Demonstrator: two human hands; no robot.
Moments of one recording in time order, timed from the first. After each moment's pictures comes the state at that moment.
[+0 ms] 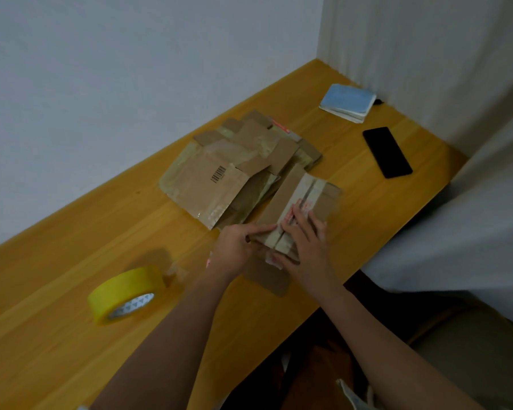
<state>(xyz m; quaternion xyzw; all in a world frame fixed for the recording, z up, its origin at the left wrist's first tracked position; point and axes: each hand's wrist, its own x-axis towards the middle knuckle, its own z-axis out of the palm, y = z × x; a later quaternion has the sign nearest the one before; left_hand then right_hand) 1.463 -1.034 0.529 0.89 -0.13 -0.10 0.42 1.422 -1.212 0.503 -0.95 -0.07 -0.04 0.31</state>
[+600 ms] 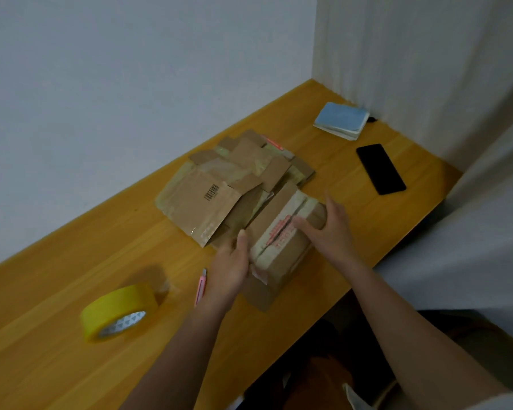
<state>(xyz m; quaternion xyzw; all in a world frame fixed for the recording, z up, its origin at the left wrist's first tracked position) 1.444 -1.073 0.584 0.78 0.22 -0.18 0.56 1.485 -1.272 0.541 -0.86 0.15 0.07 0.49</state>
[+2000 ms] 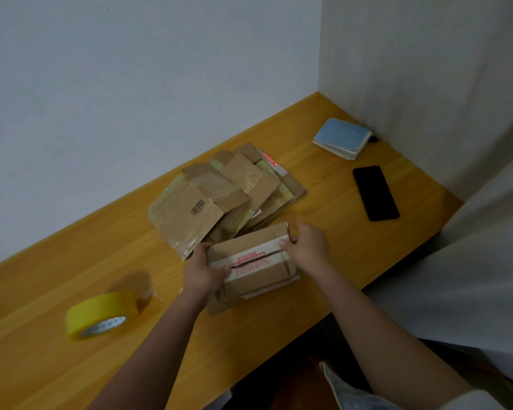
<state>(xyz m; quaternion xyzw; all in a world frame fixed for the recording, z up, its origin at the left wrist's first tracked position) 1.472 -1.091 0.577 0.83 0.29 -0.15 0.45 1.523 -1.292 0.571 -0.89 0.11 0.18 0.39</state>
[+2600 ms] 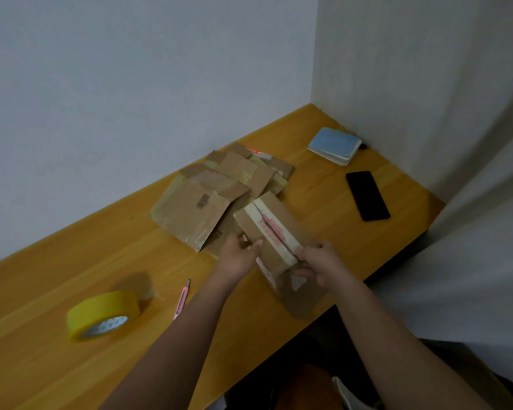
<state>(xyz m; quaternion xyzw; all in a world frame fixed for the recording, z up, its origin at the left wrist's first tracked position) 1.485 -1.127 0.592 0.78 0.20 -0.19 0.56 1.494 -1.297 0.580 -0.63 0.38 0.24 0.64</state>
